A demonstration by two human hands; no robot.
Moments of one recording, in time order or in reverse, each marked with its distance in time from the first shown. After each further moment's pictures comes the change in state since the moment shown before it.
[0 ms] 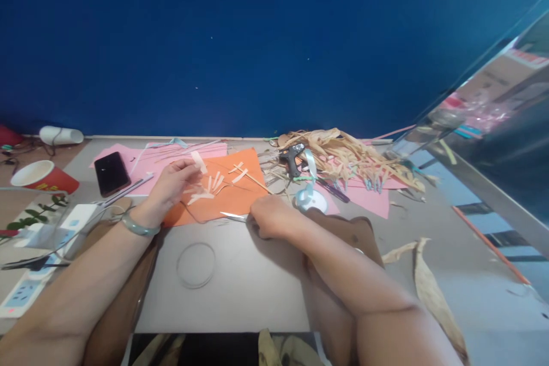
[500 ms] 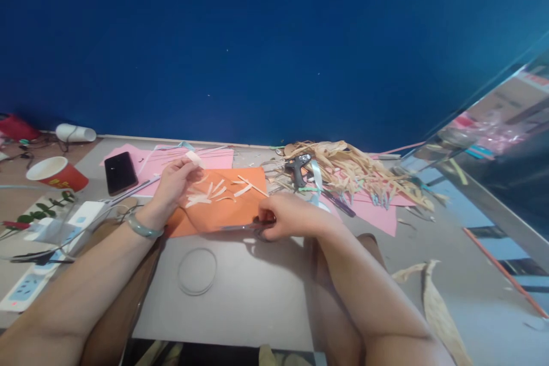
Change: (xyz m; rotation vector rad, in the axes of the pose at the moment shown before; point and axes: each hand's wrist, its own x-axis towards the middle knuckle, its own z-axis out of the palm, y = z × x) left_hand 0.006 0.002 -0.001 -0.135 0.099 0.160; right_hand -0.021 0.025 -0.029 0.310 0.092 -0.101
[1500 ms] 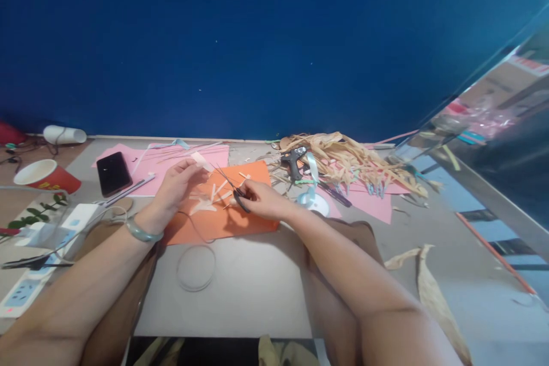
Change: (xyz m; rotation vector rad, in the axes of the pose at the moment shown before) left_hand -0.013 -0.003 0.009 0.005 -0.163 -0.051; right_hand 0.047 0.010 0.038 0.543 0.293 0.013
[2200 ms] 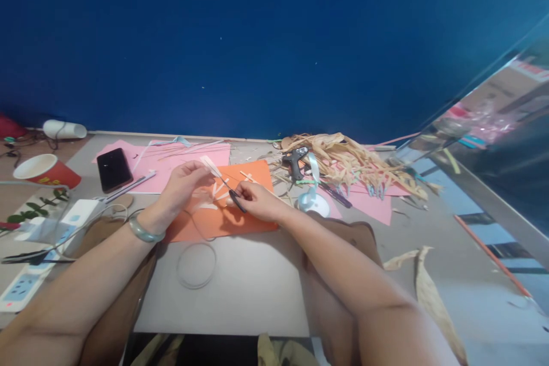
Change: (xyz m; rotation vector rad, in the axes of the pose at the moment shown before) left_hand -0.007 0.000 0.007 0.120 -0.044 -0.032; right_hand 0.007 0.006 0.018 0.247 -0.027 -0.060
